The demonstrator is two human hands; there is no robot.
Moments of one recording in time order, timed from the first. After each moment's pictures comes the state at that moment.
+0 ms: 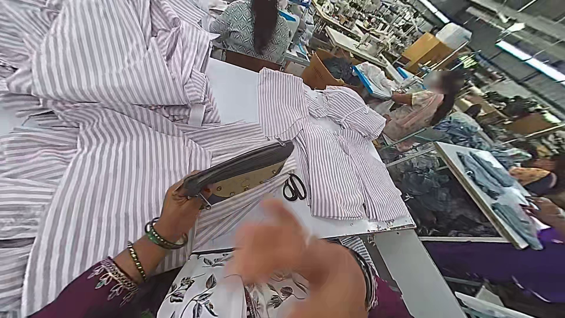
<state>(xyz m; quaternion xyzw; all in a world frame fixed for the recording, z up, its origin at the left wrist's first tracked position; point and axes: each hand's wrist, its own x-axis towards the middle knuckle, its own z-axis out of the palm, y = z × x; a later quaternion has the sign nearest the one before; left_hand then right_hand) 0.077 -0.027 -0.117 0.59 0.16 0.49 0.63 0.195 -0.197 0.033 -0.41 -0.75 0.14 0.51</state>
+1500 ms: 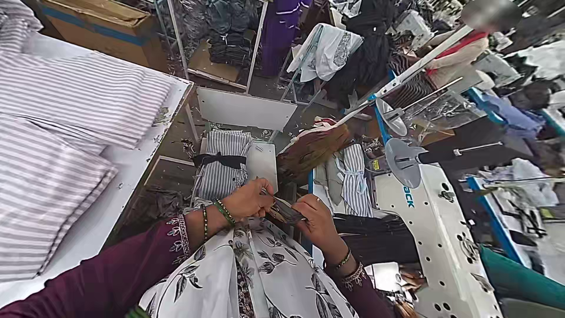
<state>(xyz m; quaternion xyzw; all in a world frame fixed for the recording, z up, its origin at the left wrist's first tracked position) 0.325 -0.489 -0.091 0.66 -0.19 -0.57 0.45 0.164 -0.664 -0.144 -0.93 -0.07 -0.27 0.23</state>
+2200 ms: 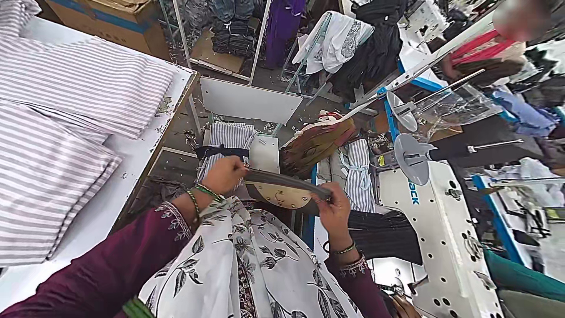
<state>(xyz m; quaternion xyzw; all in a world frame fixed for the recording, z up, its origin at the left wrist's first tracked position) 0.375 -0.457 -0.128 0.82 -0.24 -0.38 0.34 0.161 -0.686 -0.166 -0.83 0.07 -0.35 0.43</state>
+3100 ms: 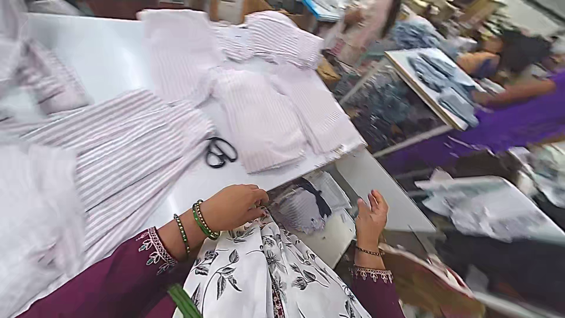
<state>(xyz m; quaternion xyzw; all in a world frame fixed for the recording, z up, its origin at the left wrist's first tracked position) 0.244 -0.174 -0.086 0.90 -0.19 -0.15 0.37 0.375 -0.556 -0.167 -0.84 -0.04 -0.19 0.50</state>
